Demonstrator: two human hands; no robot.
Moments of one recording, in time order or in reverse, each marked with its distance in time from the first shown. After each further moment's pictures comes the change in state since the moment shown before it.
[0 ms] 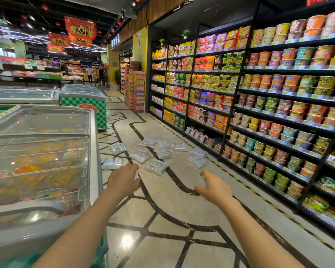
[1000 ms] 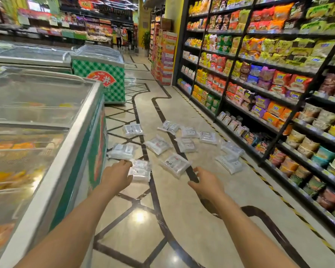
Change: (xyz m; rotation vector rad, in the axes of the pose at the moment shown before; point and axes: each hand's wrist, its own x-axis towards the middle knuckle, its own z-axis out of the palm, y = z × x) left_hand 0.506 -0.154 0.246 0.015 -0.162 -0.226; right_hand 0.595 -0.035 0.192 0.082 -0.233 -0.081
